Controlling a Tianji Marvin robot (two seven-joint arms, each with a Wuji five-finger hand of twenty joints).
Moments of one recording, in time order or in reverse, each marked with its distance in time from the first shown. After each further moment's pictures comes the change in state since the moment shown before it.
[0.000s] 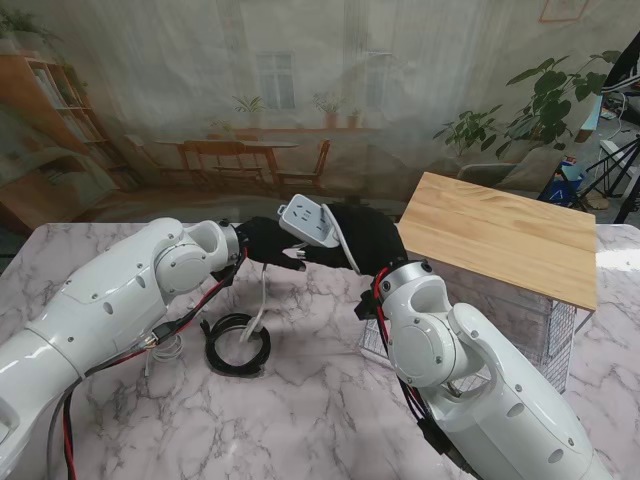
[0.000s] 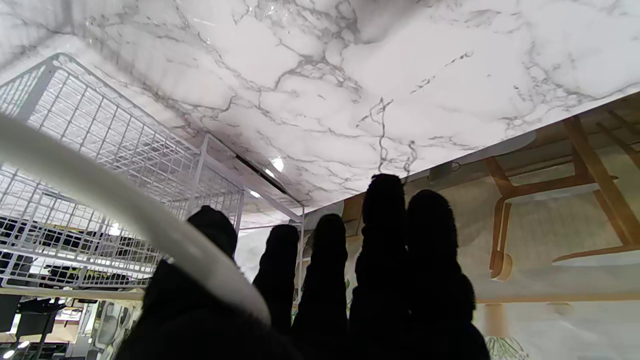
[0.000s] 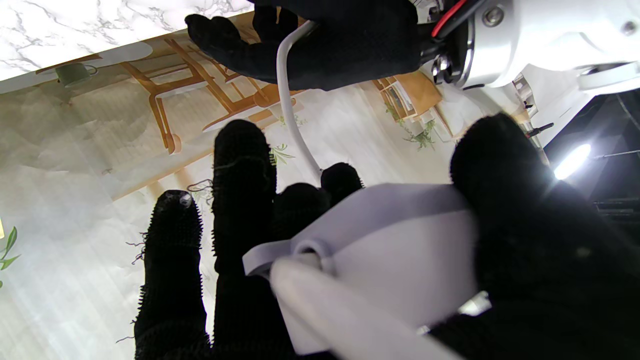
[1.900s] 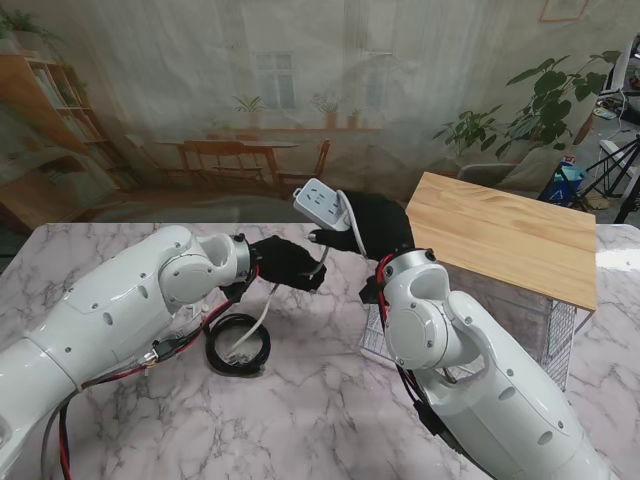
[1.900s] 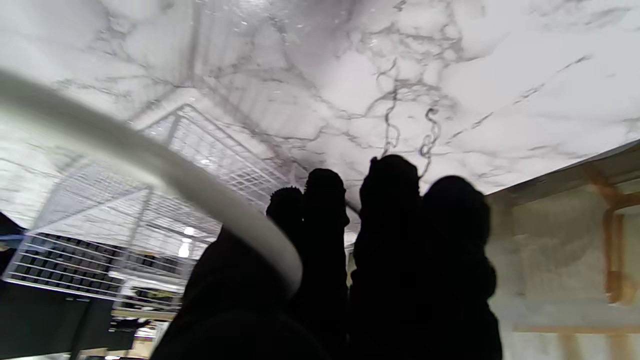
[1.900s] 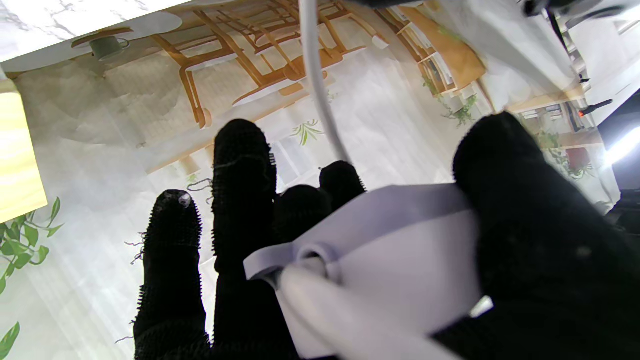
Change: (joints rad) left arm 0.026 0.024 0.028 -0.107 -0.031 -0.103 -0.090; right arm 0.051 -0.020 -0.005 0.061 -0.005 0.070 -0.059; left_hand 0.203 -0.009 0.001 -0.023 0.162 0.009 0.404 0.056 0.387 -0.029 0.325 0.356 0.327 0.022 0.324 0.195 0.376 0.101 0.307 0.014; right_hand 0.000 0.000 -0.015 -0.005 0.014 0.007 0.000 -0.012 0.012 -0.005 0.012 0.000 0.001 0.000 0.000 0.000 0.000 0.007 0.000 0.000
